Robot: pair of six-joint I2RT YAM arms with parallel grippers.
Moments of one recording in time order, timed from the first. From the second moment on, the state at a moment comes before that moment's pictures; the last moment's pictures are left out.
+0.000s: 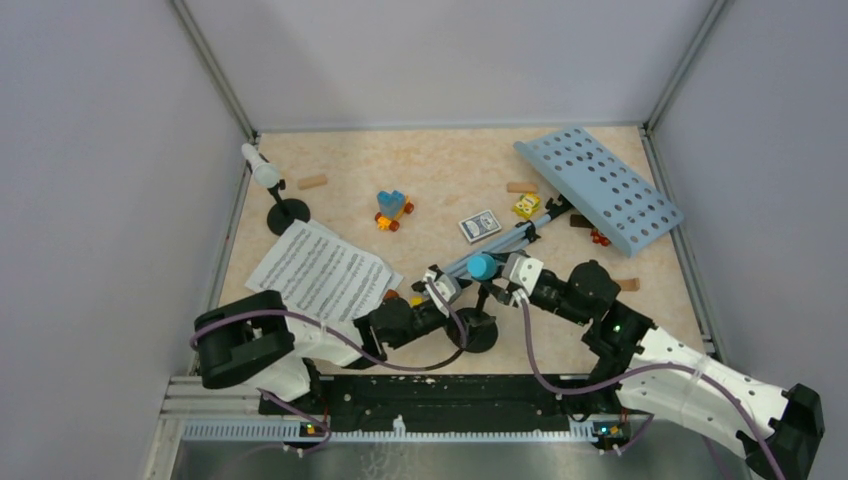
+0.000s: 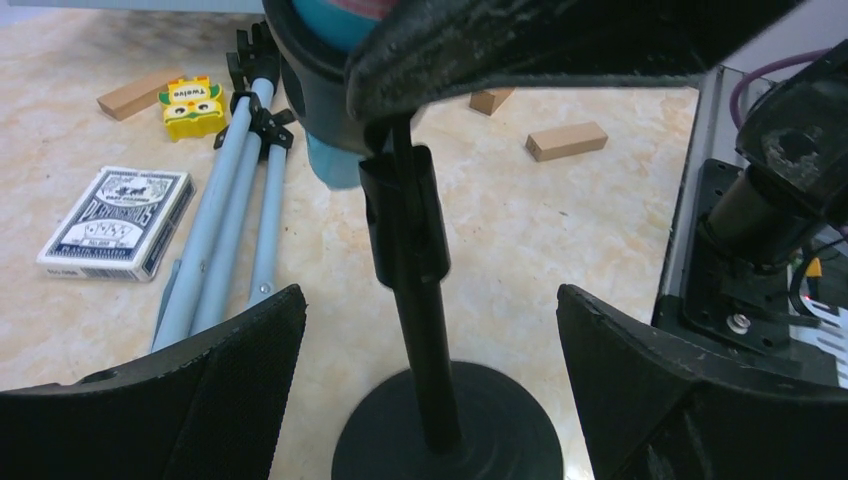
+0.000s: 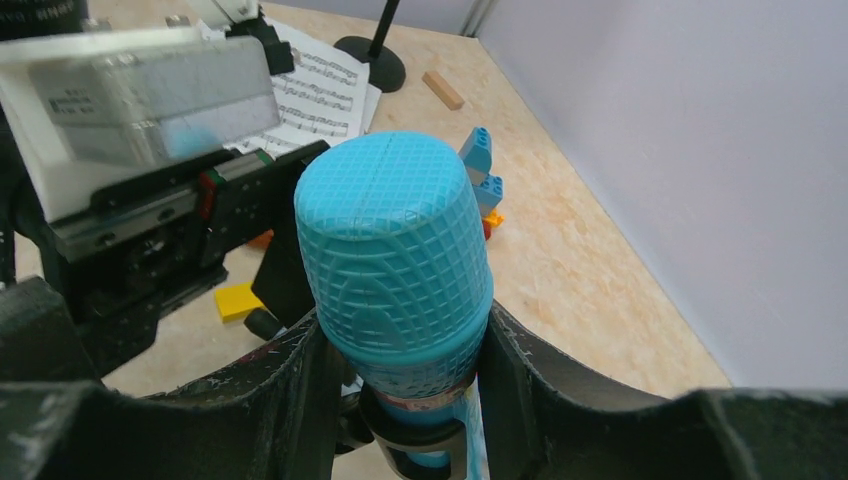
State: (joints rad) left arm -1.18 1.41 0.33 1.09 -0.07 -0.10; right arm 0.88 0.67 0.47 0.19 -0.21 -0.45
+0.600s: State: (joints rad) left arm -1.19 1.65 0.43 1.23 -0.15 -0.13; right arm 0.88 0.63 0.47 0.15 -0.18 -0.36
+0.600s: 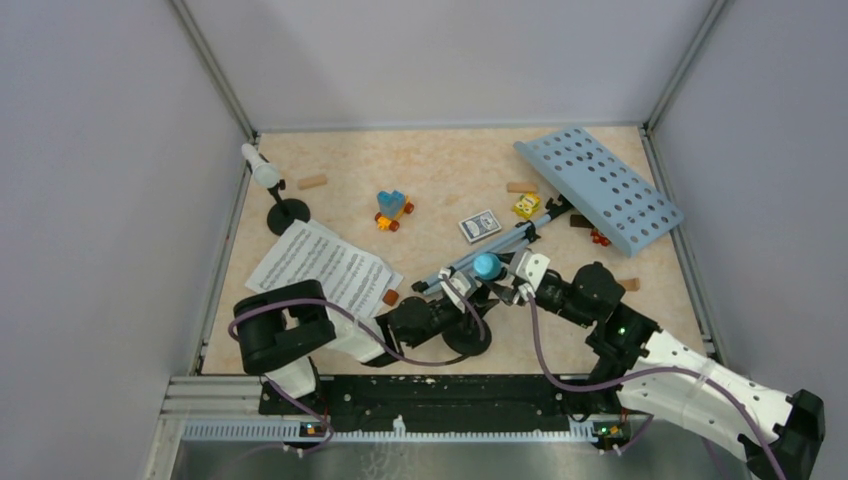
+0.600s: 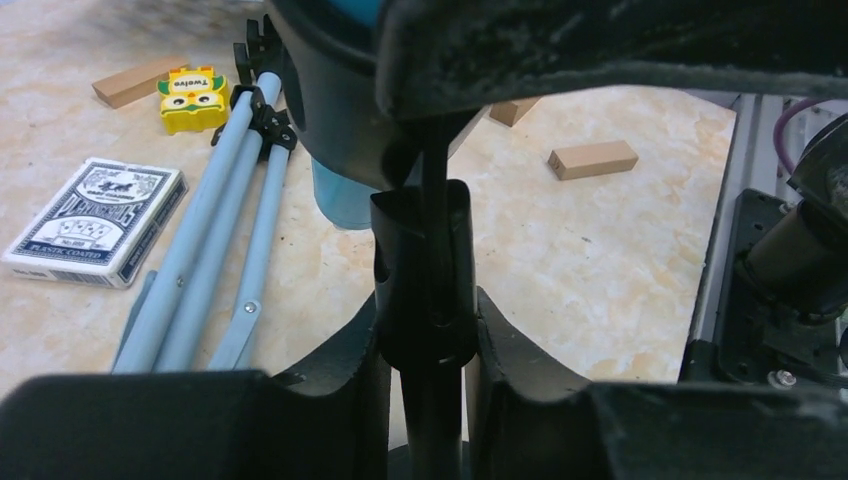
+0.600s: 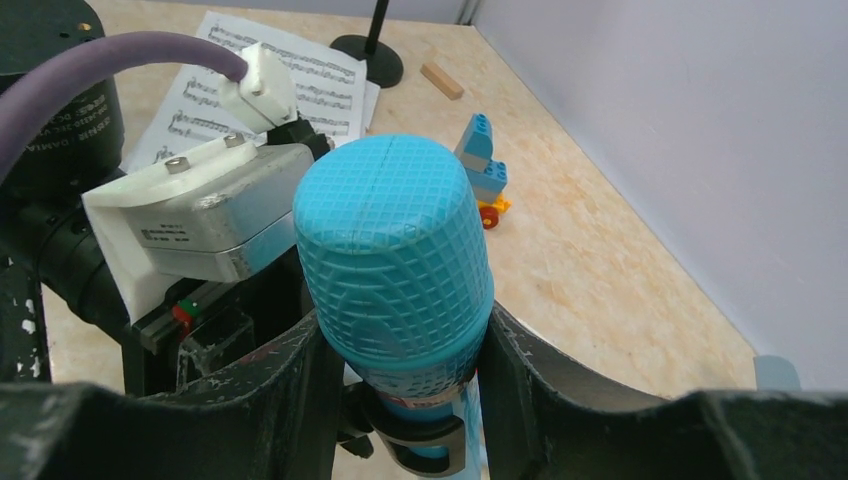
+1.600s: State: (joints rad) left arm -1.26 1.72 0.60 1.13 -0.25 -0.29; right arm 0.88 0.60 0.71 -0.23 -0.12 -0.41
